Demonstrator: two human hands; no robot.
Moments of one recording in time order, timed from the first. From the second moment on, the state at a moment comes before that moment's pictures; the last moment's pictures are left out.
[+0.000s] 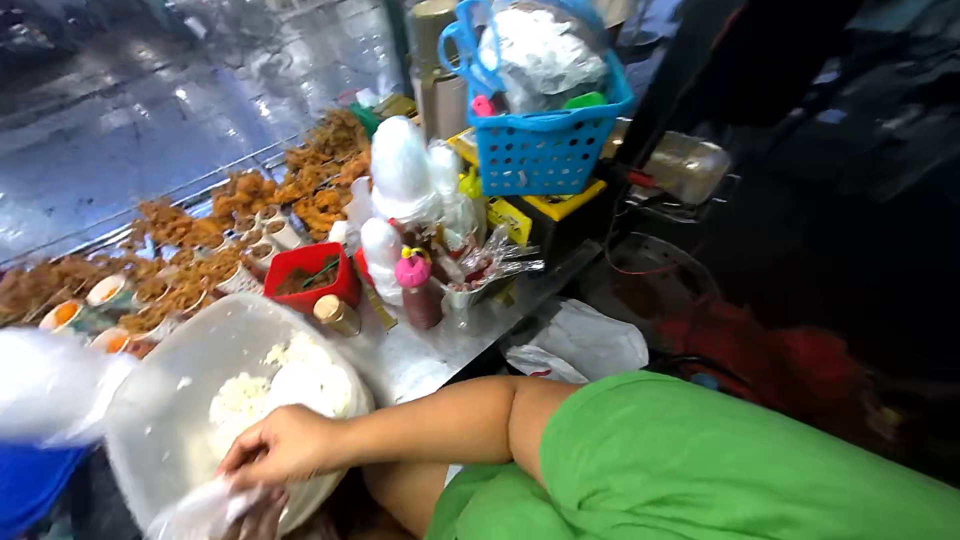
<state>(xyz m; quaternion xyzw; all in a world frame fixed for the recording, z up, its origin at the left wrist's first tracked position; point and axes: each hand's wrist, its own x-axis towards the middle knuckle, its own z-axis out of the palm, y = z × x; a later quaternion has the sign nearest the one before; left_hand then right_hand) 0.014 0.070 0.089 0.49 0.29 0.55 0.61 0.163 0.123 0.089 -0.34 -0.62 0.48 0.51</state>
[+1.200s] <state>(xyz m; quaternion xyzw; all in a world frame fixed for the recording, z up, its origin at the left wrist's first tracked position) 0.039 0.066 0.077 0.30 0.44 0.62 0.57 0.169 0.107 0.075 -0.40 -0.59 0.48 0.50</state>
